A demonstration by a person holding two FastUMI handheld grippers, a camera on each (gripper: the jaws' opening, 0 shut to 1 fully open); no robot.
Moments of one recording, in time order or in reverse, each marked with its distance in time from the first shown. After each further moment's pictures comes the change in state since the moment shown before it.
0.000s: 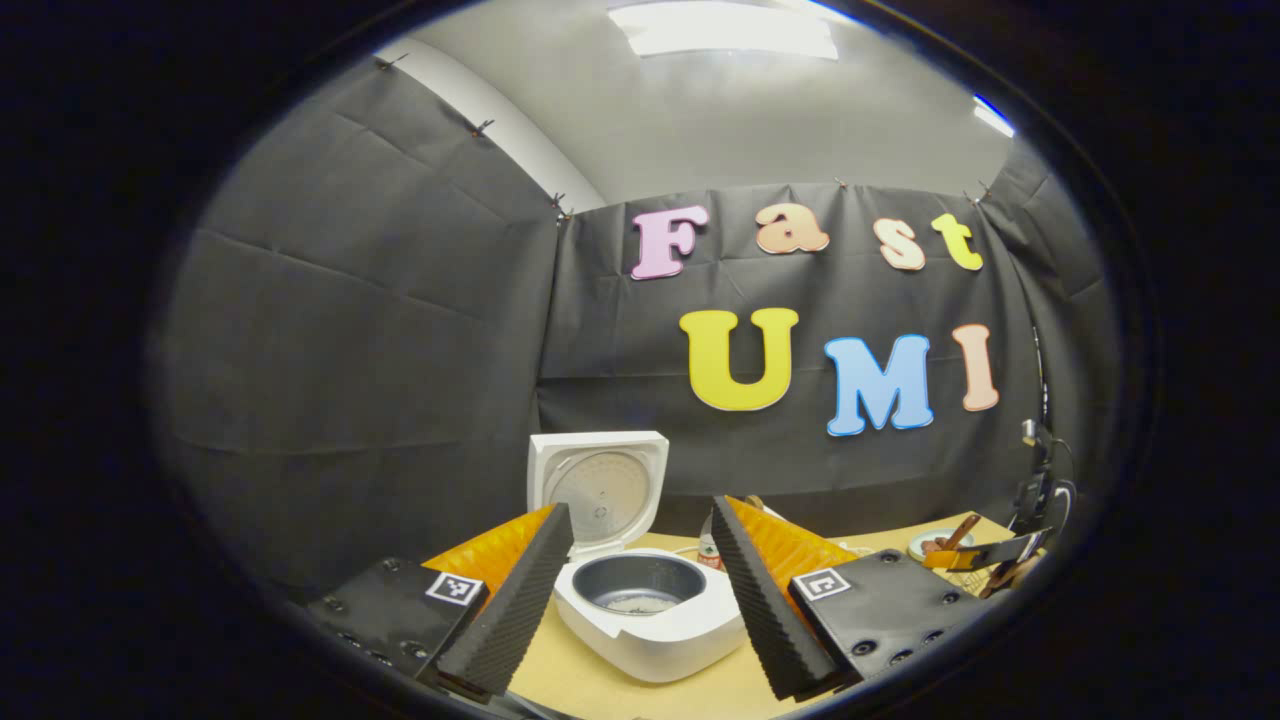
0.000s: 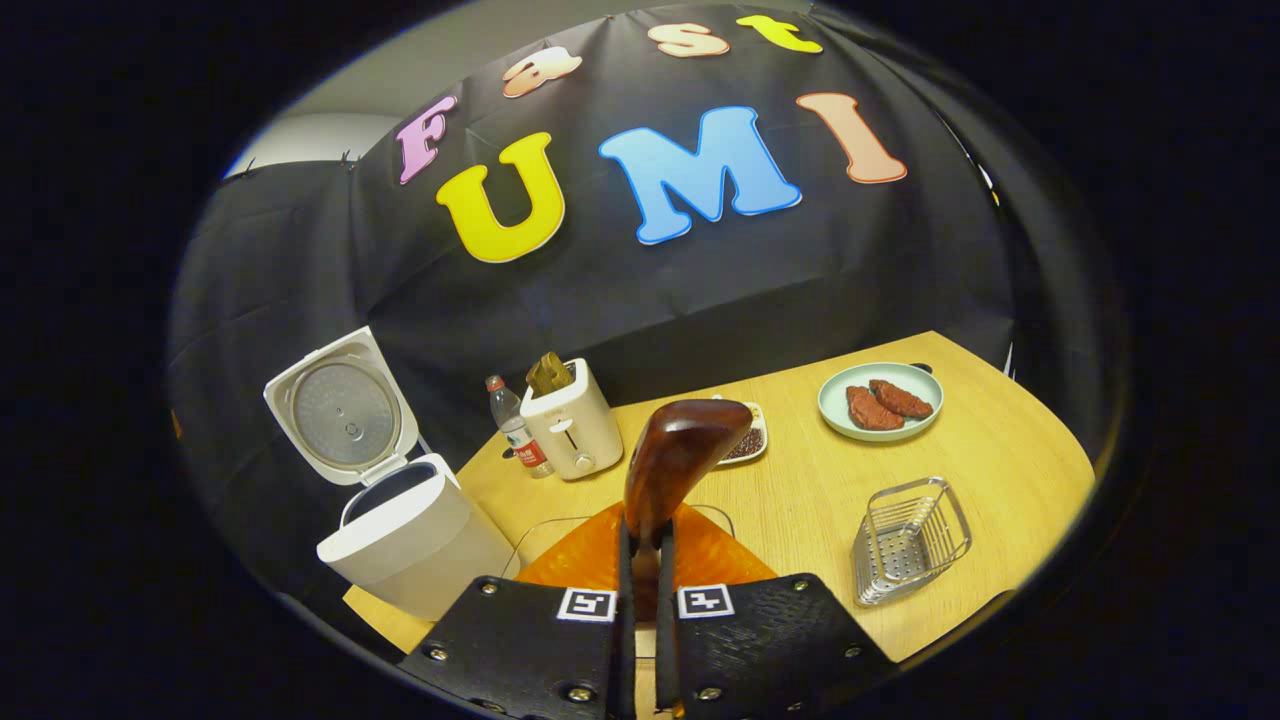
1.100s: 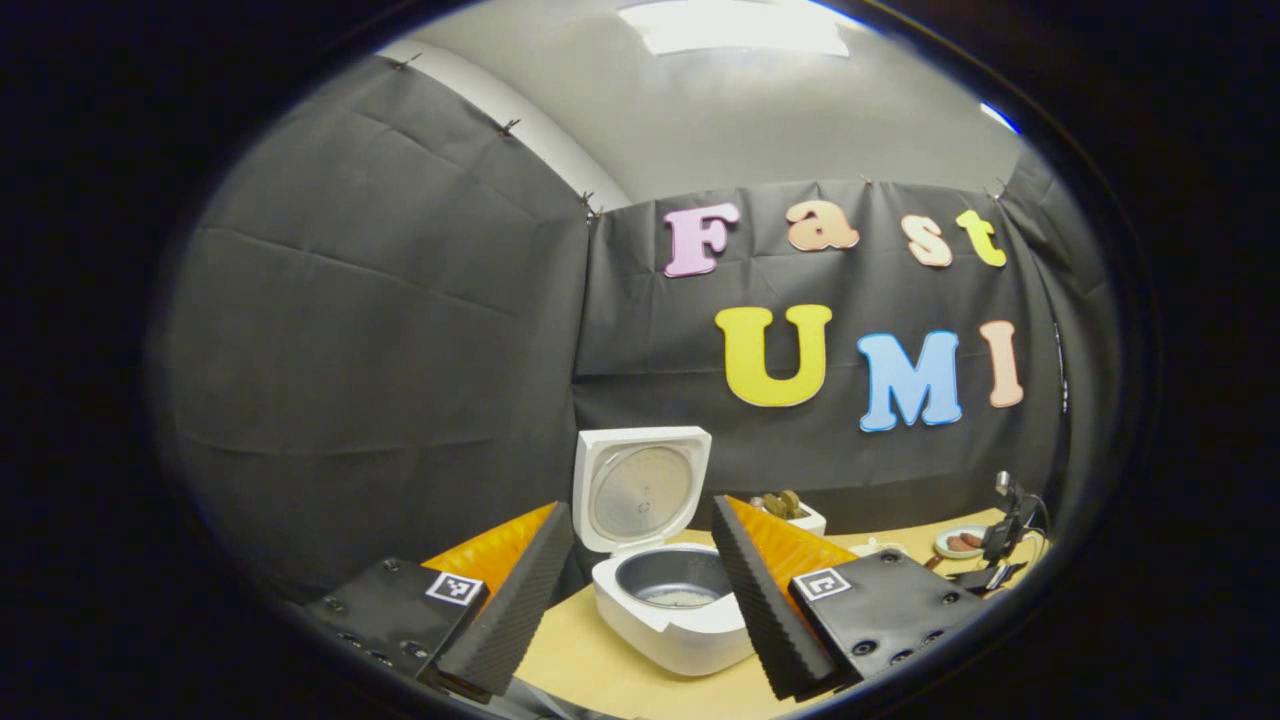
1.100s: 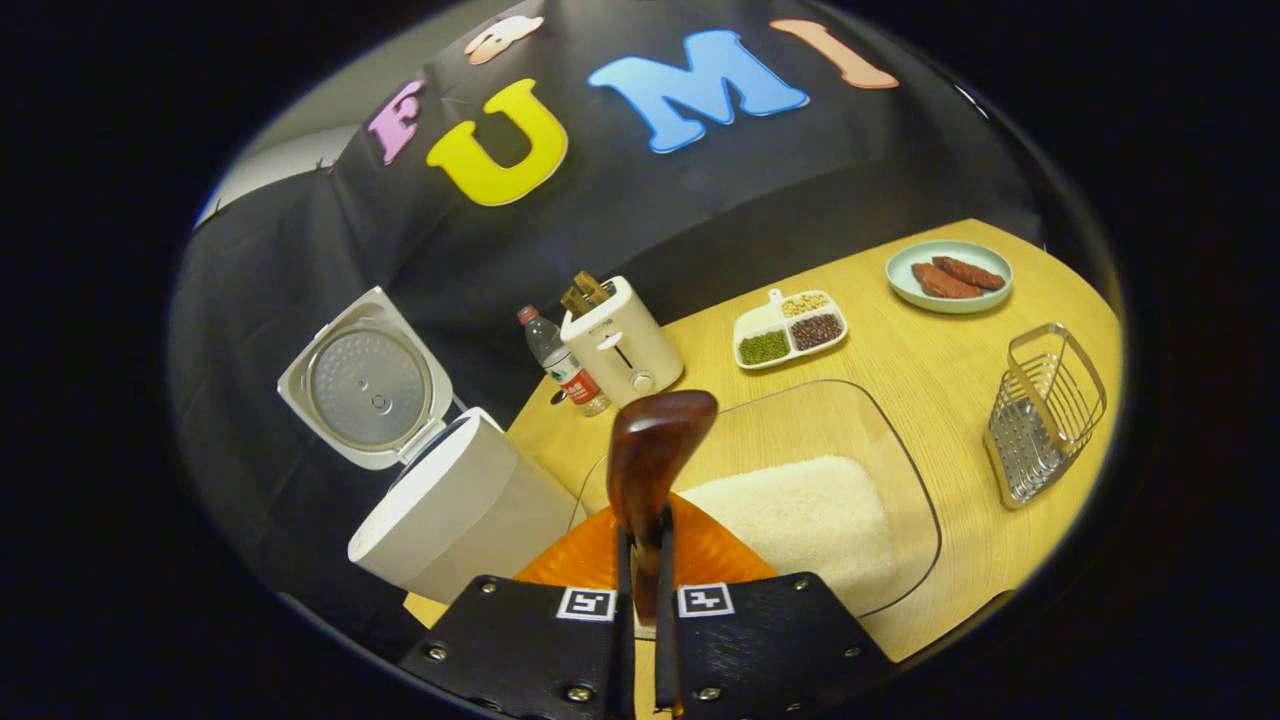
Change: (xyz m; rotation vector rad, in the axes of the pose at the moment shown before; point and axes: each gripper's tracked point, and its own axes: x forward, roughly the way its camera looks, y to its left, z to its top) left arm -0.012 0.036 -0.002 0.007 0.002 0.073; right arm 0.033 0.053 -0.072 0.234 0.178 0.107
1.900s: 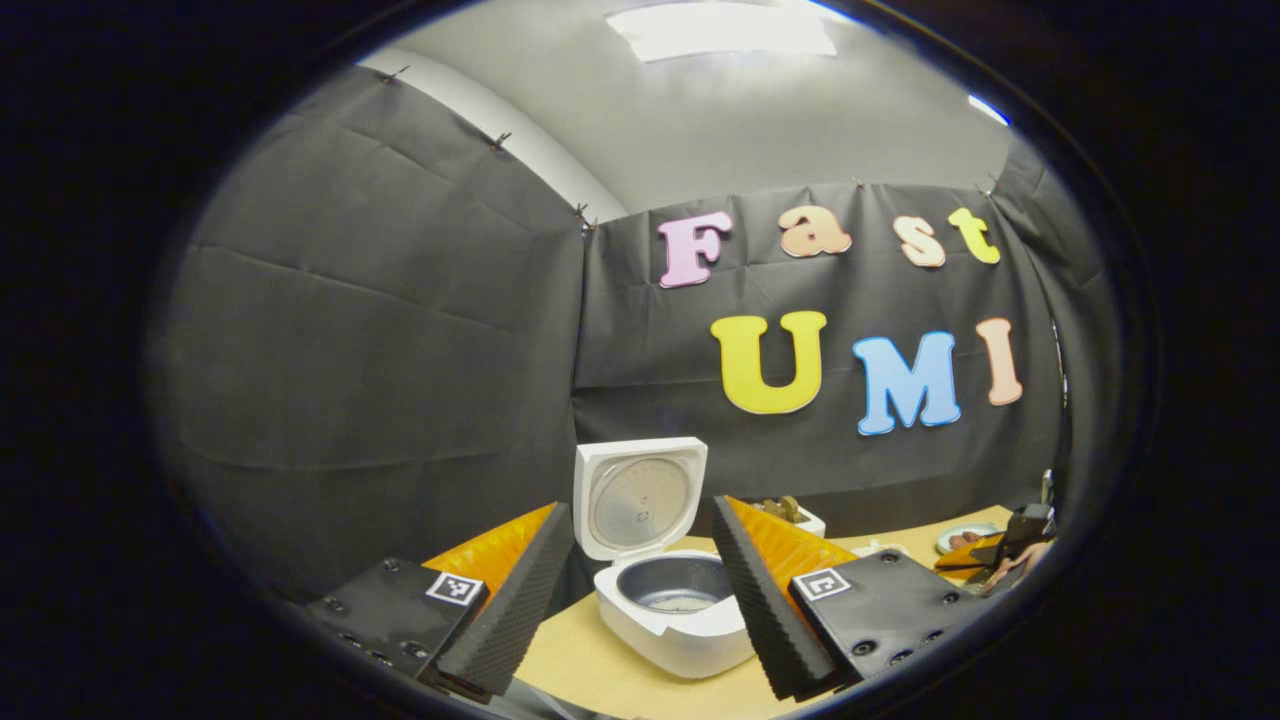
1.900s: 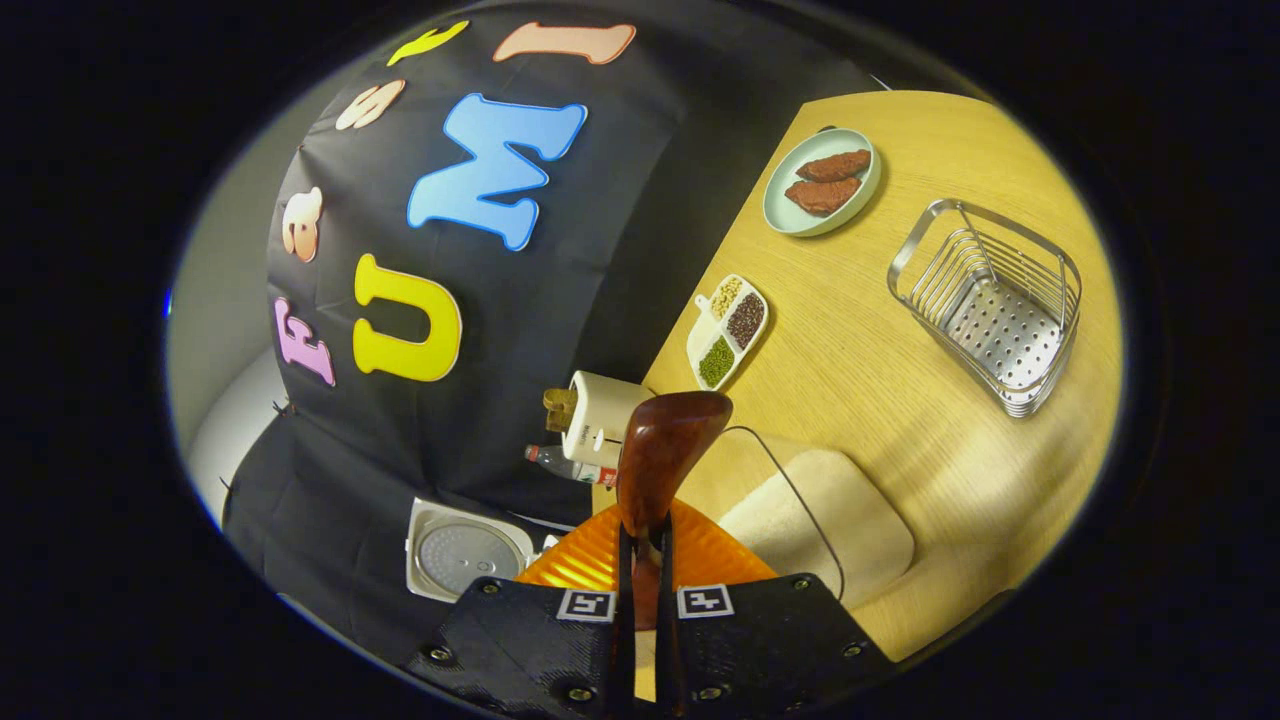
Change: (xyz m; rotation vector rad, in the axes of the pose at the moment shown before) left arm -0.010 -0.007 0.013 0.019 -0.022 0.002; right arm -0.033 -0.032 0.070 0.611 -0.088 0.144
